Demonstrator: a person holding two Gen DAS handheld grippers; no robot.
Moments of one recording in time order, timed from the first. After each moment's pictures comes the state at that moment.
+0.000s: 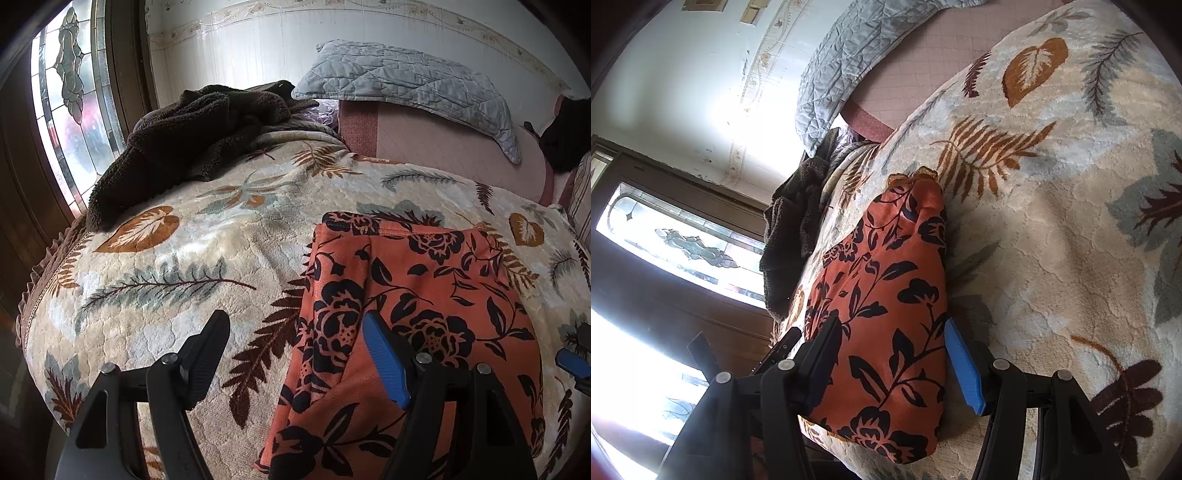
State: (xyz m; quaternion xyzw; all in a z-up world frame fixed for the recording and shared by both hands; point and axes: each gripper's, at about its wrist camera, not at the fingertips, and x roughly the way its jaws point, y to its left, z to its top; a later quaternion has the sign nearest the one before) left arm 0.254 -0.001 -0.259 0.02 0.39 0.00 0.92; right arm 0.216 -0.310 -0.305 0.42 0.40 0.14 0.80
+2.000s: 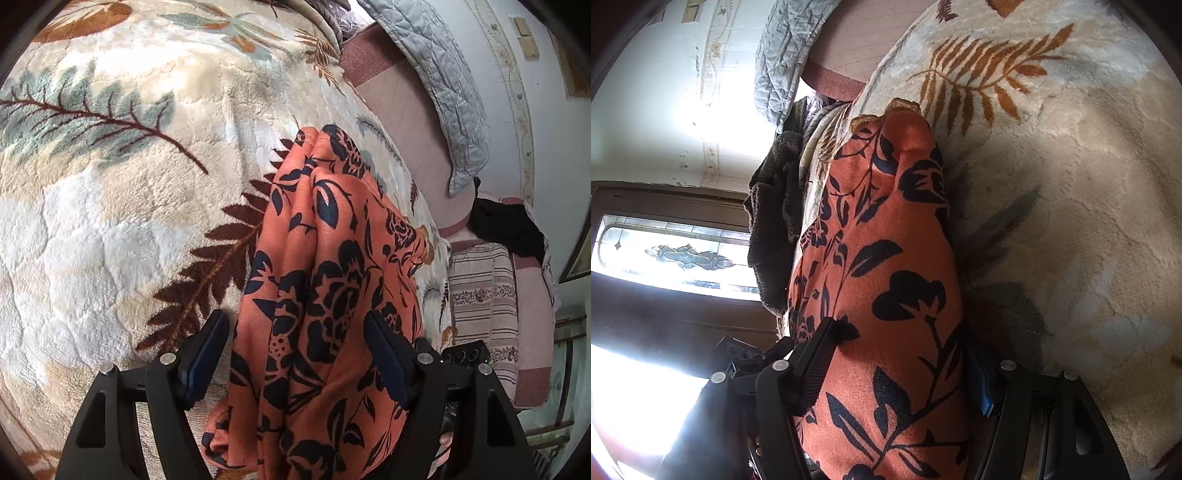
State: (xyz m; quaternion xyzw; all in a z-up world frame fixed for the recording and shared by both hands) left arm 0.312 0.072 -0.324 -0.31 0.58 -0.20 0.72; right arm 0.271 -0.279 -0.361 0.47 0.46 0.15 0.74
